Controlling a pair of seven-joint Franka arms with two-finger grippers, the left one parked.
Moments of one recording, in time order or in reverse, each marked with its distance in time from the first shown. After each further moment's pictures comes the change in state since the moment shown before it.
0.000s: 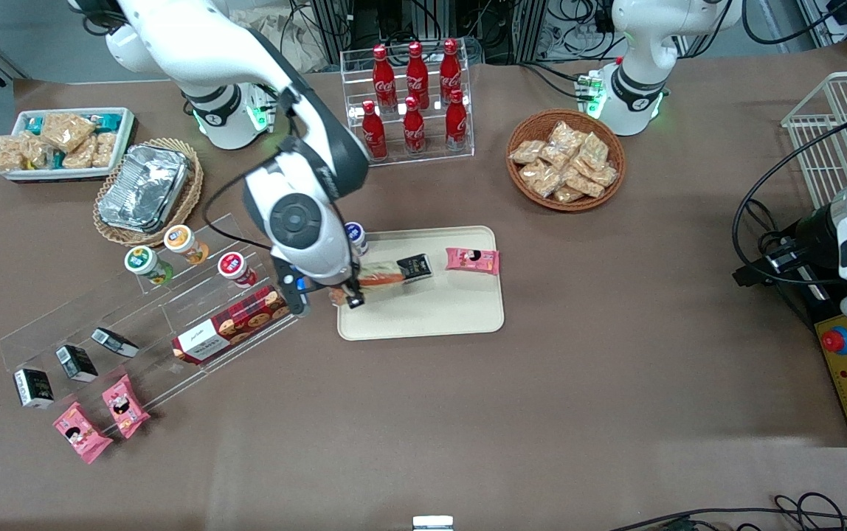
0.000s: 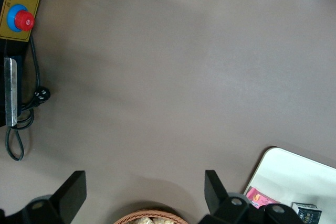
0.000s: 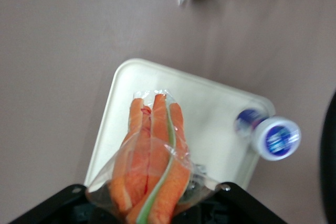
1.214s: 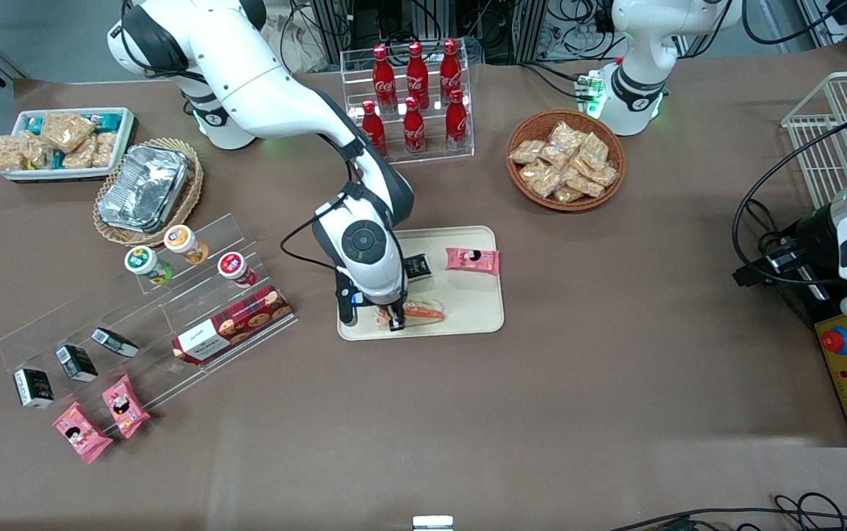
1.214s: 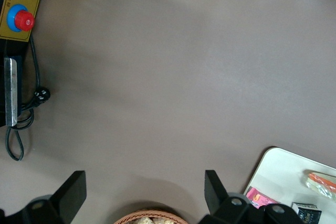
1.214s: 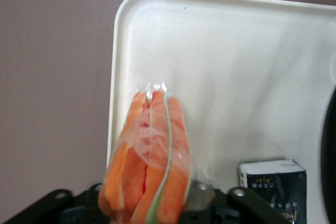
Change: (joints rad) arm 0.074 0.224 -0.010 0.053 -0.016 0.280 0.224
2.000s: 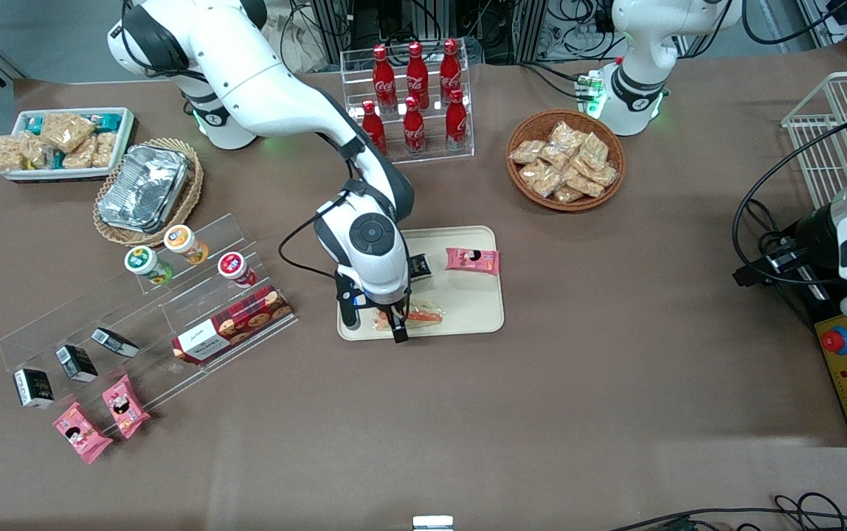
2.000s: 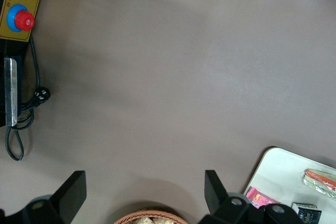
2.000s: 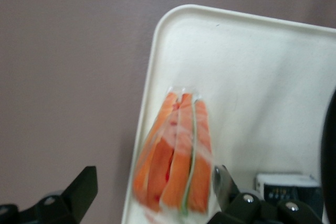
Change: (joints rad) arm 0.004 -0.008 0.000 0.035 -0.108 -0.001 -0.002
